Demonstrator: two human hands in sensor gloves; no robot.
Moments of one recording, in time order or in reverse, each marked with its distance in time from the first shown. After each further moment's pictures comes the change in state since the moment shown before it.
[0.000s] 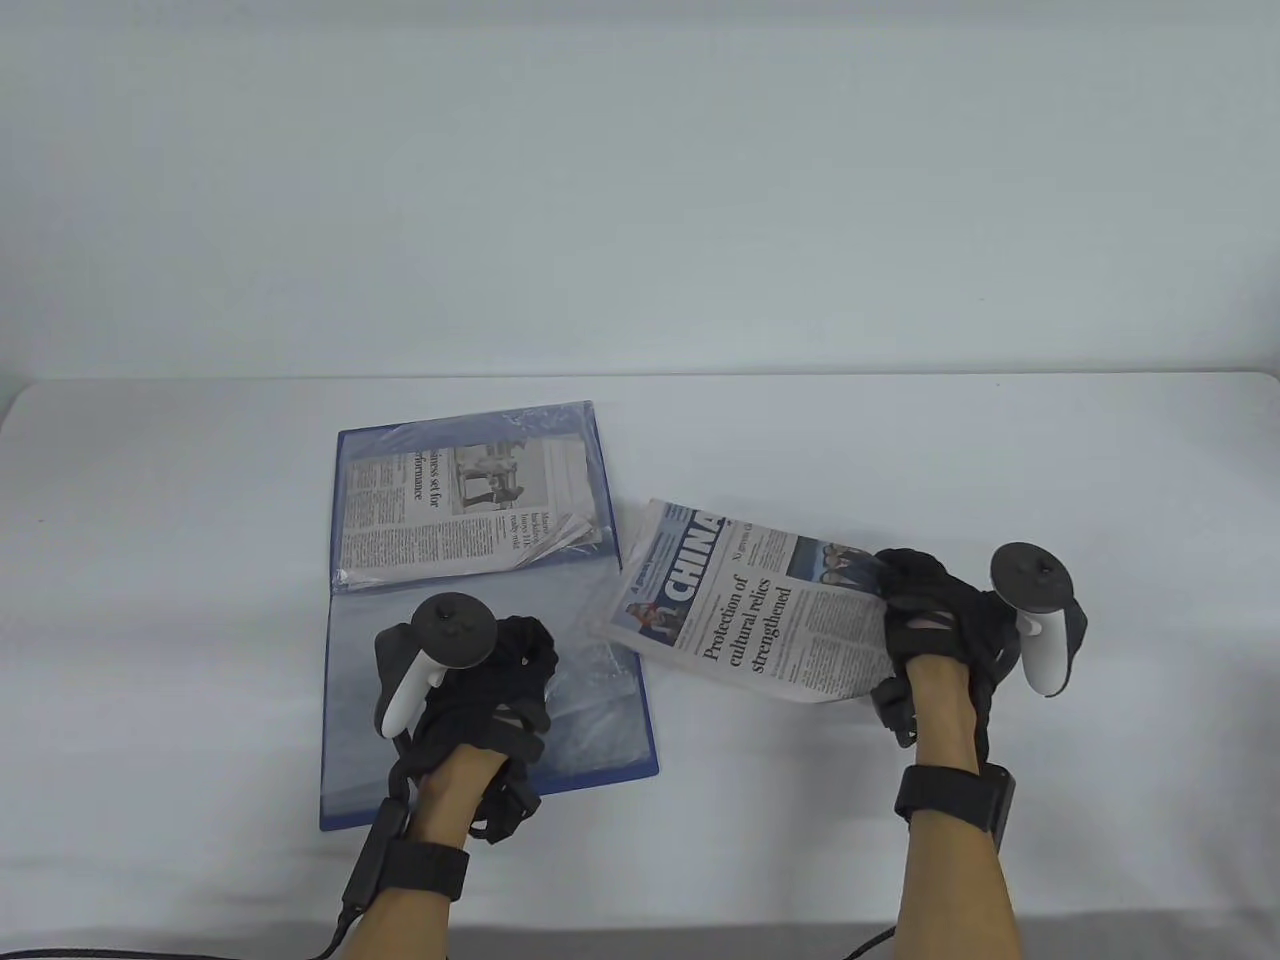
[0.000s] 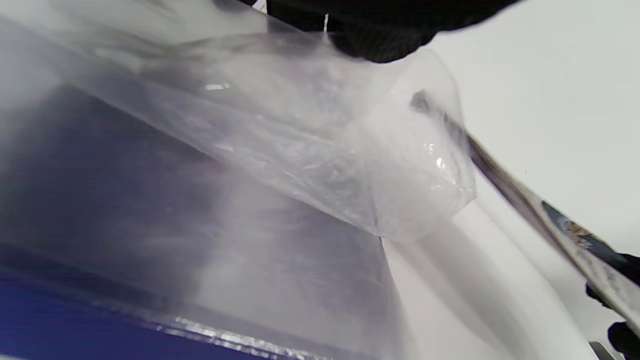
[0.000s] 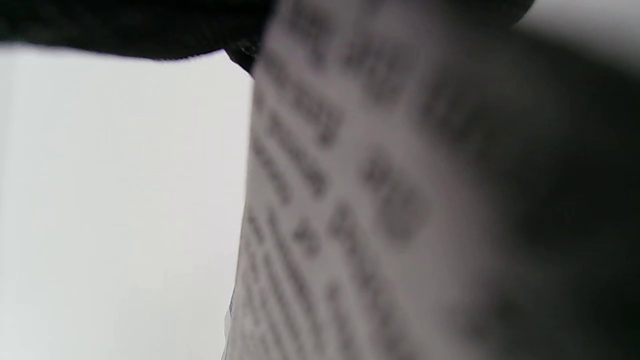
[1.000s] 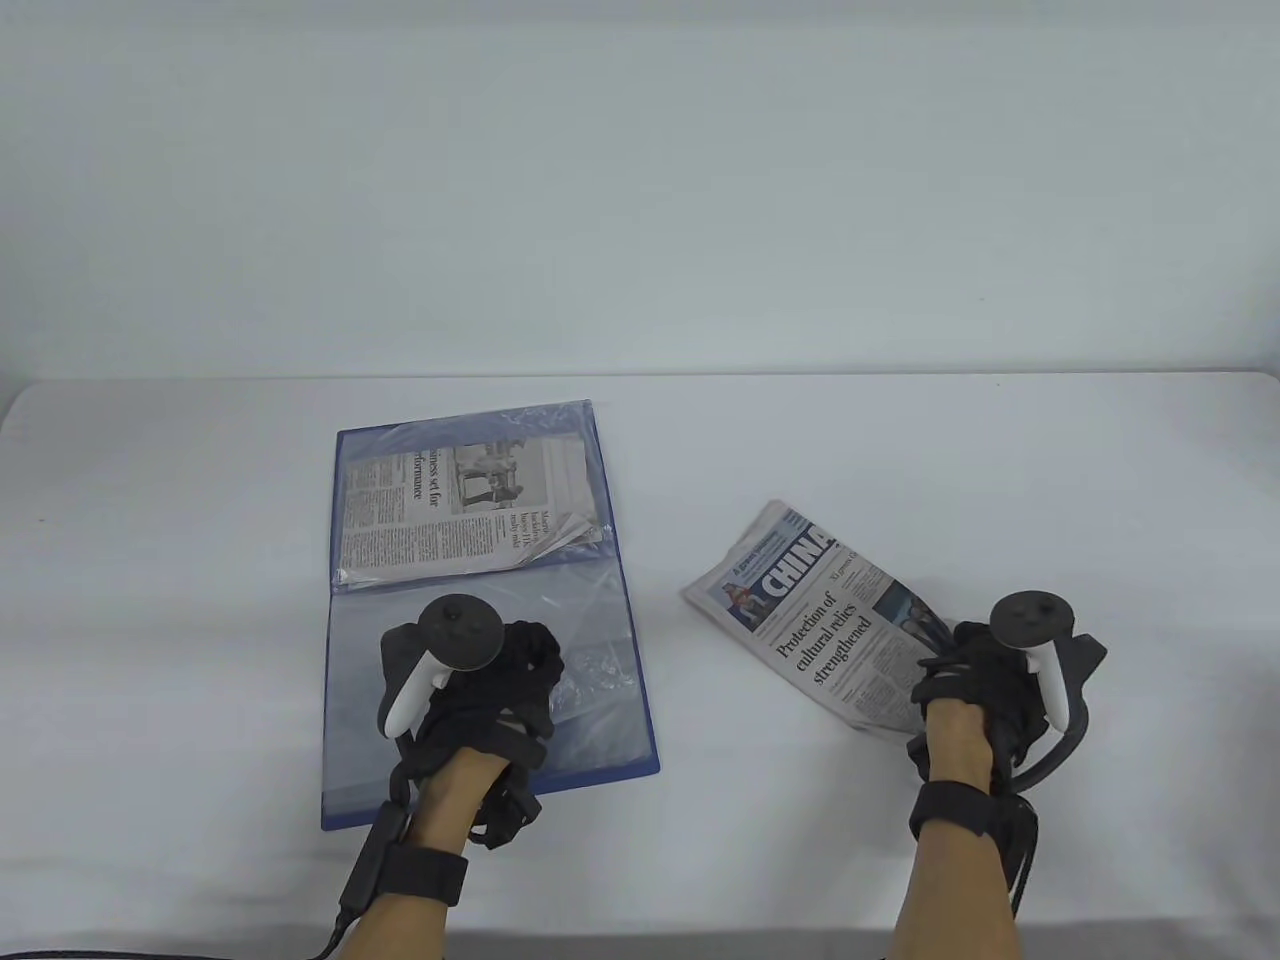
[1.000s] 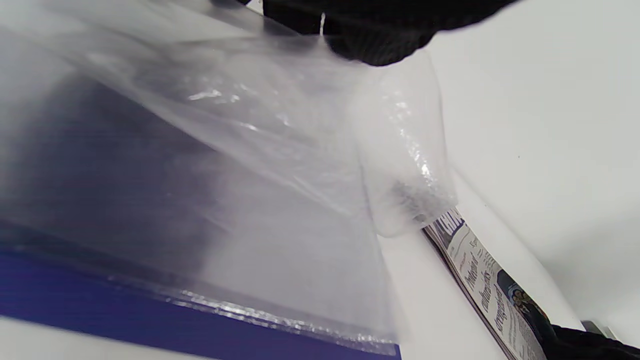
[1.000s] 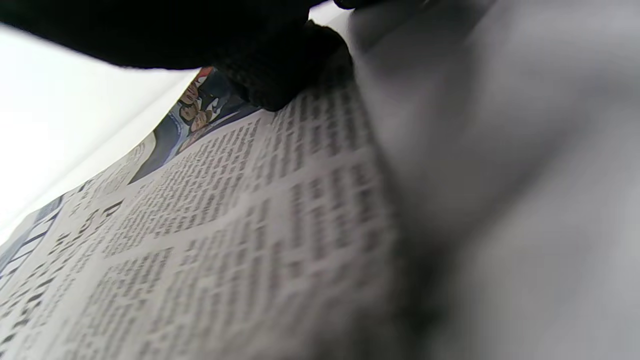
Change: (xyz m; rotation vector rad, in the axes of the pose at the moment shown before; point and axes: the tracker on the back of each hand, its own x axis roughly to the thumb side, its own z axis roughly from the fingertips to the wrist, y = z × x) left_hand 0.007 -0.002 0.001 -0.043 -0.015 -0.022; right_hand -0.064 -0.029 0.012 -0.298 0.396 0.485
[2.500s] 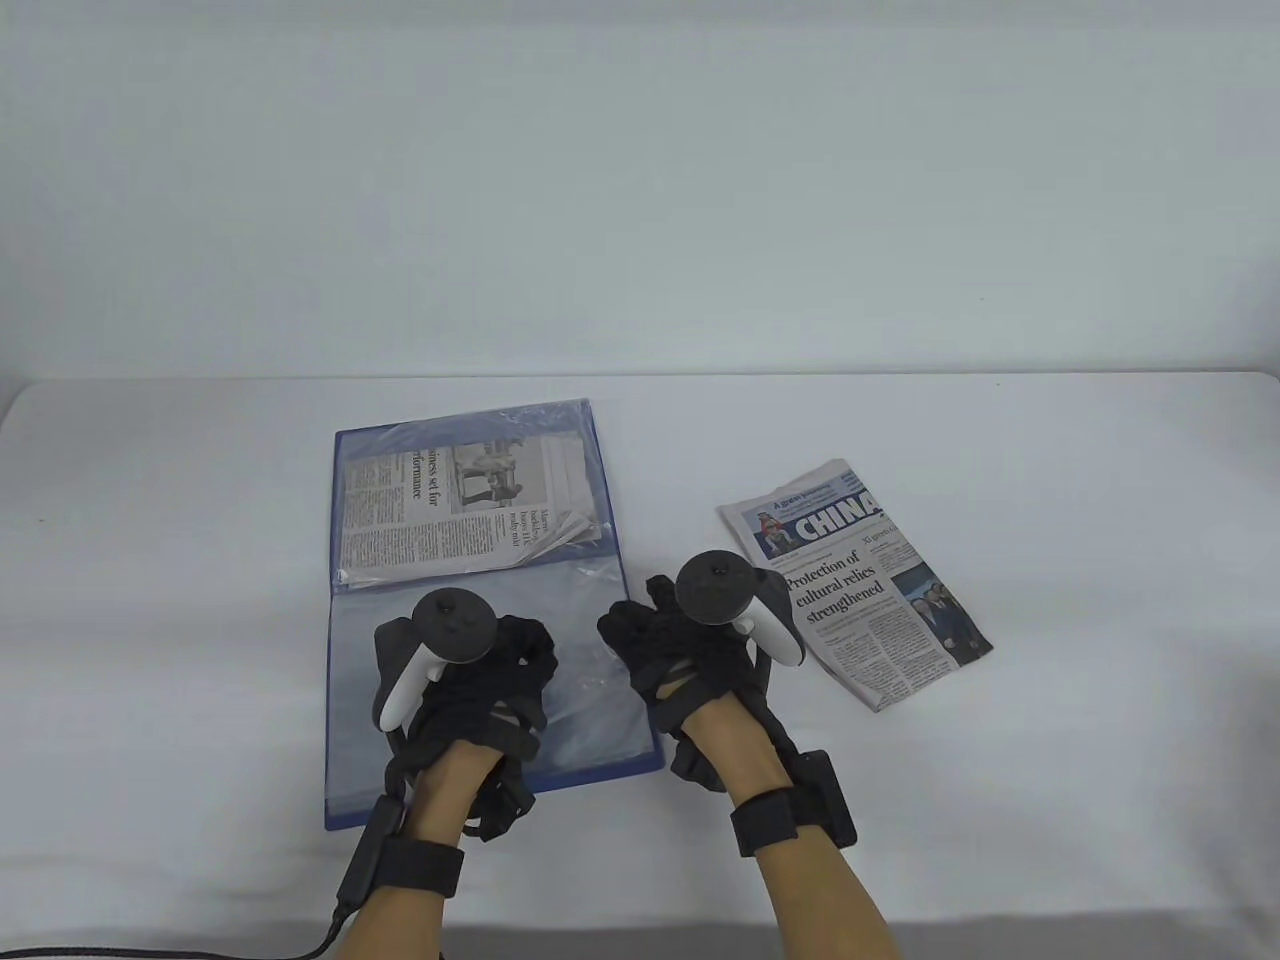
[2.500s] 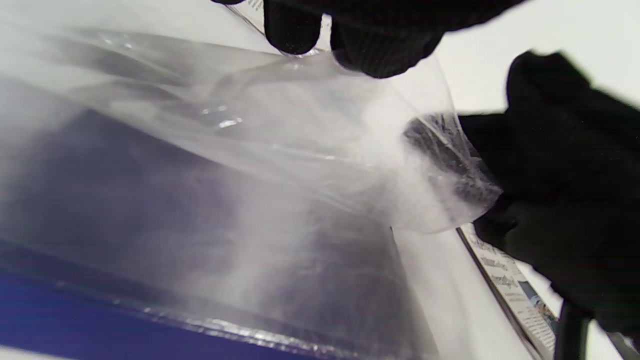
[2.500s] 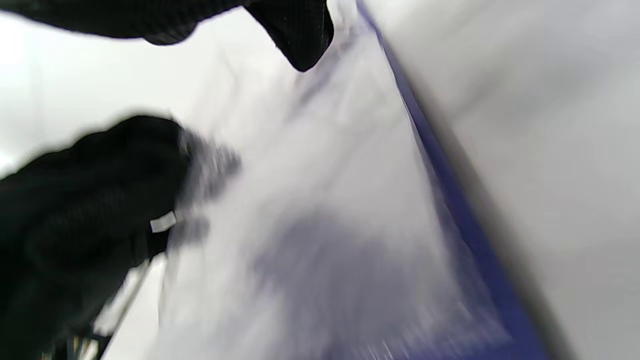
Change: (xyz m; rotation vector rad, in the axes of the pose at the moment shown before) left_hand -0.004 0.006 -0.002 0.032 0.033 0.008; right_hand 0.203 0.150 0.119 0.678 -0.787 0.076
